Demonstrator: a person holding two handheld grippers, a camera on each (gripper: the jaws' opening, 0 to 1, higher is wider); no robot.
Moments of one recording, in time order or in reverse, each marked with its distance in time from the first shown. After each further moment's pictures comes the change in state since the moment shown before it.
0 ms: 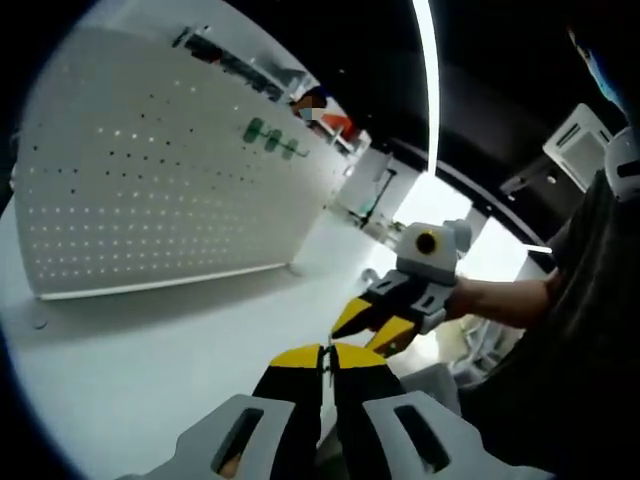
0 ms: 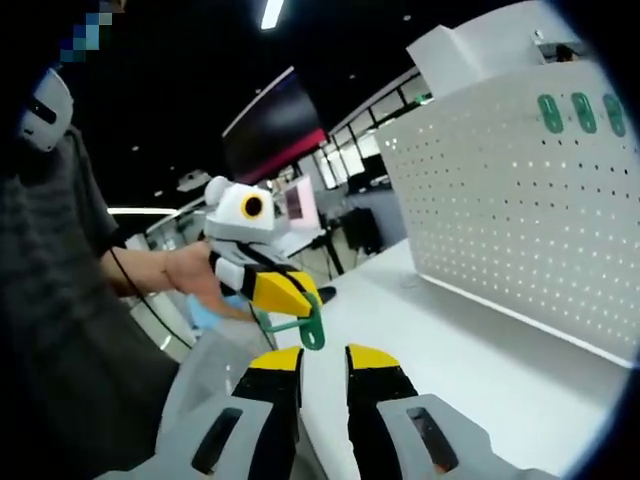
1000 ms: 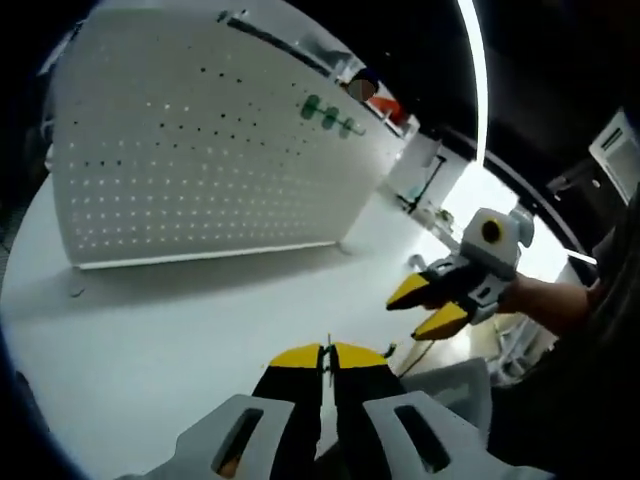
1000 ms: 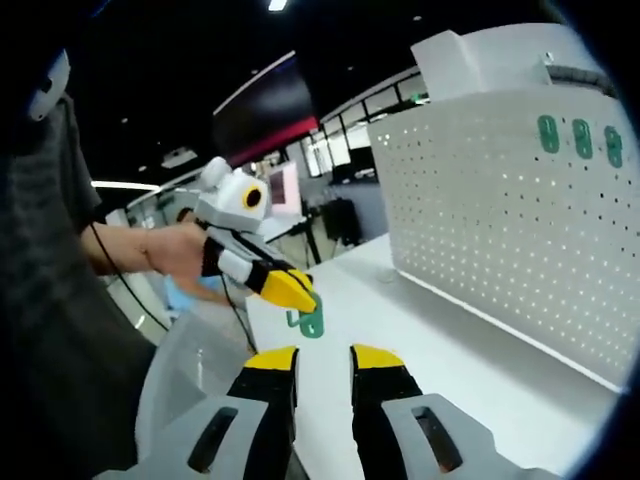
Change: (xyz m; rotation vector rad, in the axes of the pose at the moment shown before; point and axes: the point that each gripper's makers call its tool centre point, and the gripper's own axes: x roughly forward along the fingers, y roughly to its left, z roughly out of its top) left arm -0.010 0.045 -0.019 -0.081 0.089 0.237; right arm -0.004 -0.008 0.000 -0.077 0.040 -0.105
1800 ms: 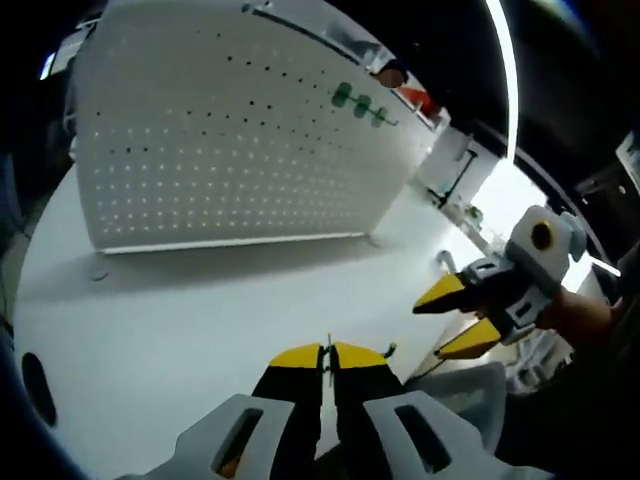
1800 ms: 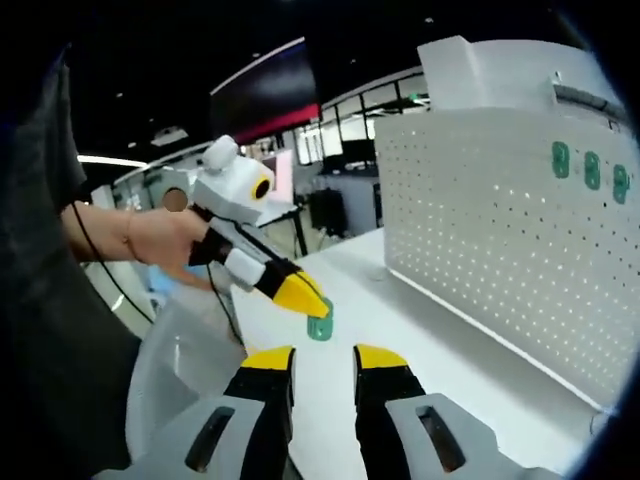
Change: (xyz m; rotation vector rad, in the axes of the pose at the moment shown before) left arm 0.002 0.009 -0.005 -0.042 0.026 0.107; right arm 0.016 0.017 -0.001 -0.105 0.074 -0.094
